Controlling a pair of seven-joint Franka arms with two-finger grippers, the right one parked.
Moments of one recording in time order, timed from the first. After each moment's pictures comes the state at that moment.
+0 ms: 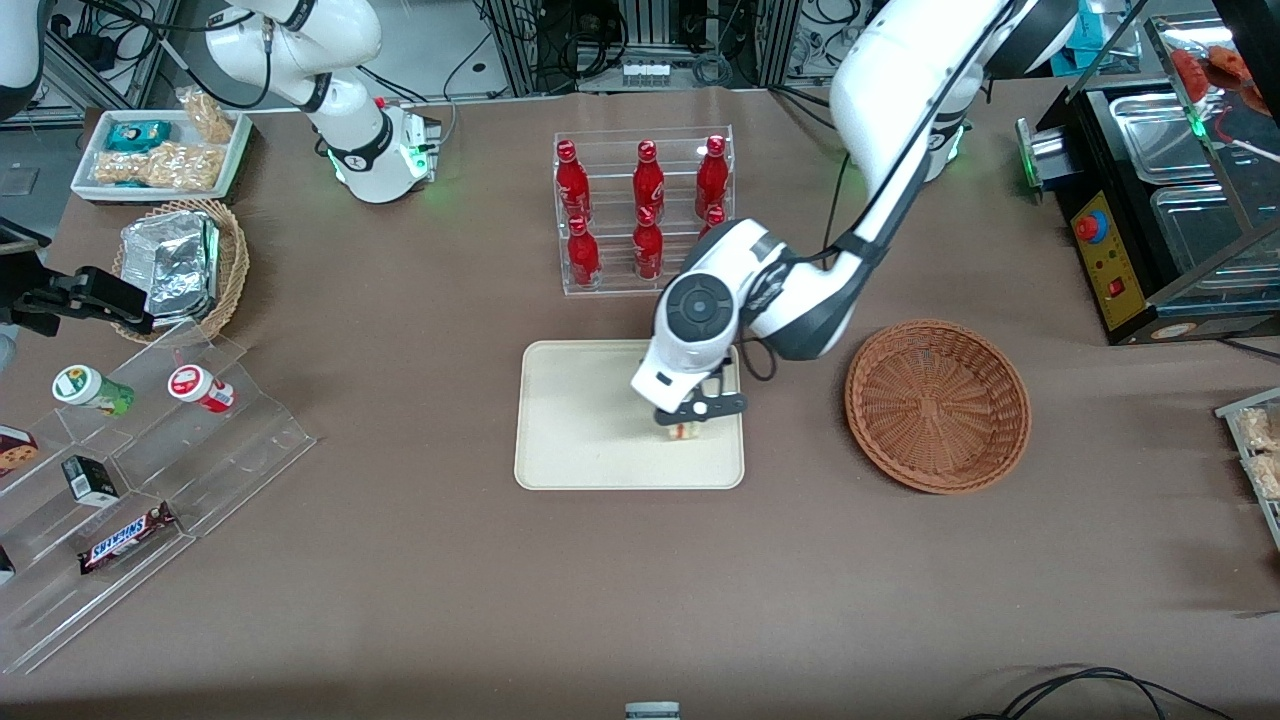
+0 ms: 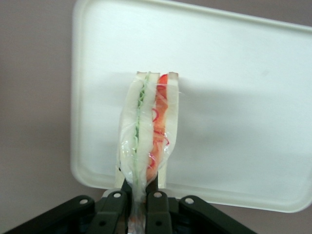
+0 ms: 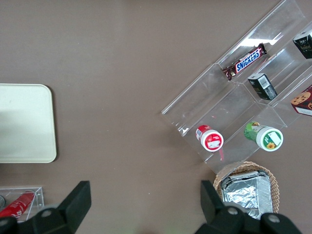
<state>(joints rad) -0.53 0.68 -0.26 -1.46 0.01 2.03 -0.90</state>
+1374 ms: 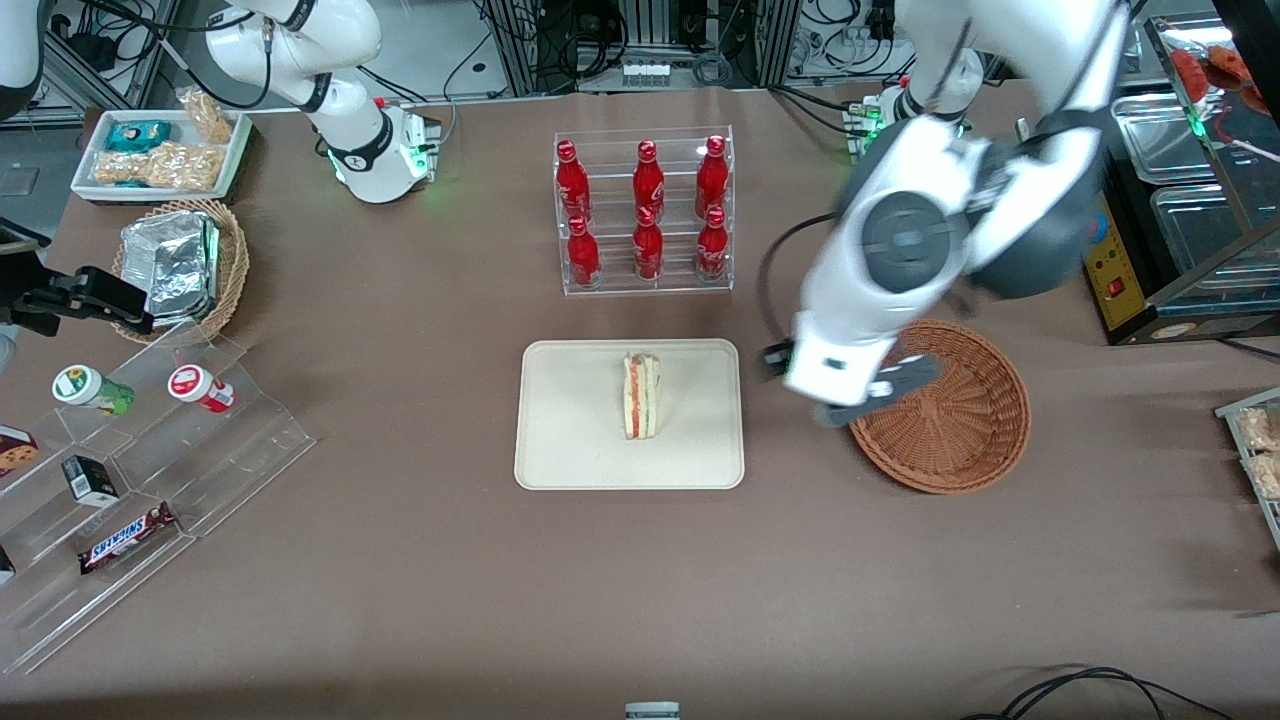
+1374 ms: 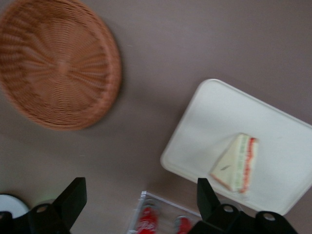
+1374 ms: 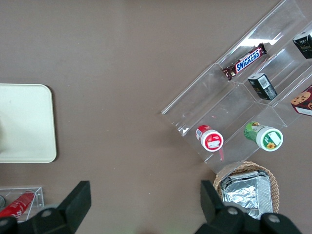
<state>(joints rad) -0.28 0.38 -0.21 -1.30 0.02 1.49 -0.90</state>
